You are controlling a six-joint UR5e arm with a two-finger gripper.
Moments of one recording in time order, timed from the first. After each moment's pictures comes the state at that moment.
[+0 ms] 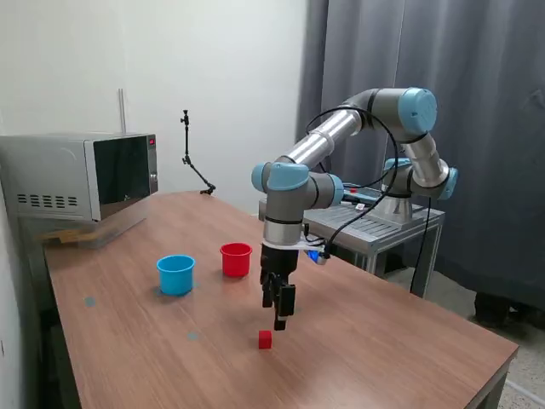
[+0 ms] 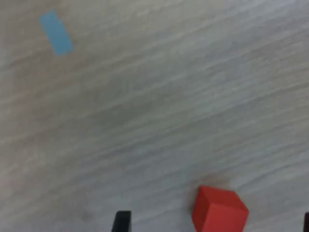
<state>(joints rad) 0.06 -0.60 1.07 -2.15 -1.53 -2.66</state>
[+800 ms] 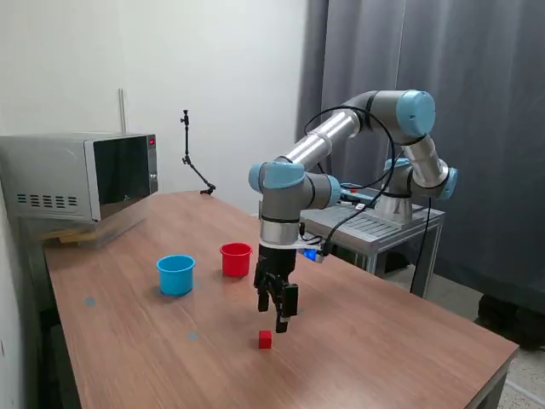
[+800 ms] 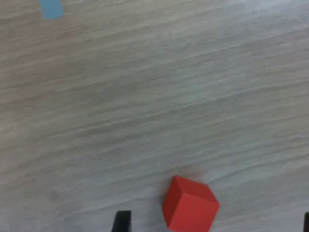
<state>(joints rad) 0.06 -0.58 1.03 -2.15 -1.48 -2.78</state>
